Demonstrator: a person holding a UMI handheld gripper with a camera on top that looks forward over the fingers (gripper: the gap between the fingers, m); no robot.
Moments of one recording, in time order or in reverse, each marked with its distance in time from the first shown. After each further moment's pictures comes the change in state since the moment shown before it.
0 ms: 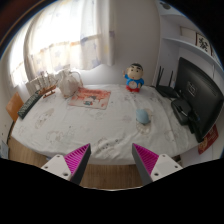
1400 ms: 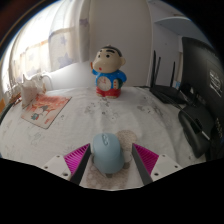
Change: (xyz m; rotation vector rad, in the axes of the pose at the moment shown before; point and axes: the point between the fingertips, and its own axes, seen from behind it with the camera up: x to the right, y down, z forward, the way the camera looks) arm 0.180 -0.070 0.288 0.114 0.011 0.004
